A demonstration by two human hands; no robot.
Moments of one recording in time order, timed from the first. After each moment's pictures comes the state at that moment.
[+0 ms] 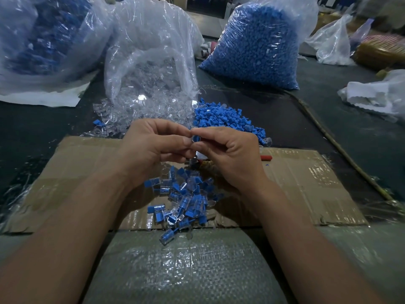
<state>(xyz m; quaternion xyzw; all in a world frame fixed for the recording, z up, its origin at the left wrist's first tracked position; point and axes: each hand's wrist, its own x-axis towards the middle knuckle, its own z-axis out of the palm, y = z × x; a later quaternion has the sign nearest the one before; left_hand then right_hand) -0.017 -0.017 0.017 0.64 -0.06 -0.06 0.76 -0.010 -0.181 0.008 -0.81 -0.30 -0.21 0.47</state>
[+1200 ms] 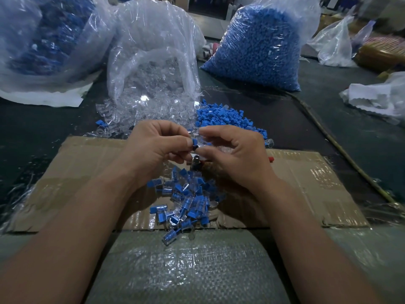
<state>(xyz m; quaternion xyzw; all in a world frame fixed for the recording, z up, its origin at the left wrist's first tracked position) -0.018 -0.019 0.015 0.67 -0.05 -0.02 0.74 -0.012 -0.189 0.018 -0.85 -0.29 -0.17 0.41</state>
